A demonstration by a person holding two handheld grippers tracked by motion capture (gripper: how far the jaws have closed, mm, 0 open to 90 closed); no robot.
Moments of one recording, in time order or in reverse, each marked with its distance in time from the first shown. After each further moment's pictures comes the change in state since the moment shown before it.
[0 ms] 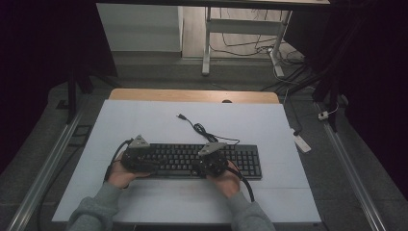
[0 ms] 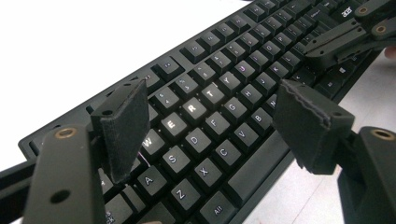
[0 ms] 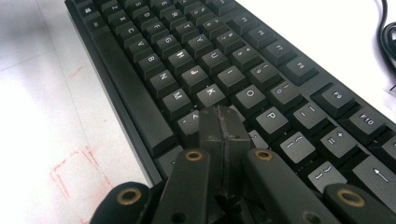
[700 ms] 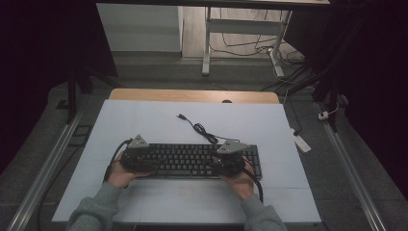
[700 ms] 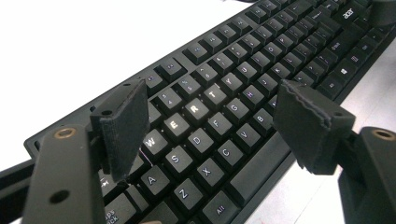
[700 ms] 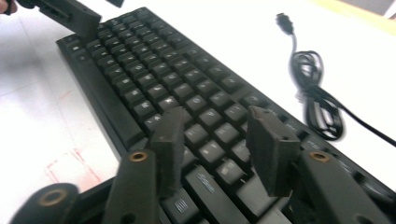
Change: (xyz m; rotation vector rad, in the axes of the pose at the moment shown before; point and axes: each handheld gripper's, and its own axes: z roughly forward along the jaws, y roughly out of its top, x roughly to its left) left arm 0.000 0.000 -0.002 -0.009 0.005 -0.001; right arm -0.015 -0.016 -0.051 -0.181 -0.103 0.035
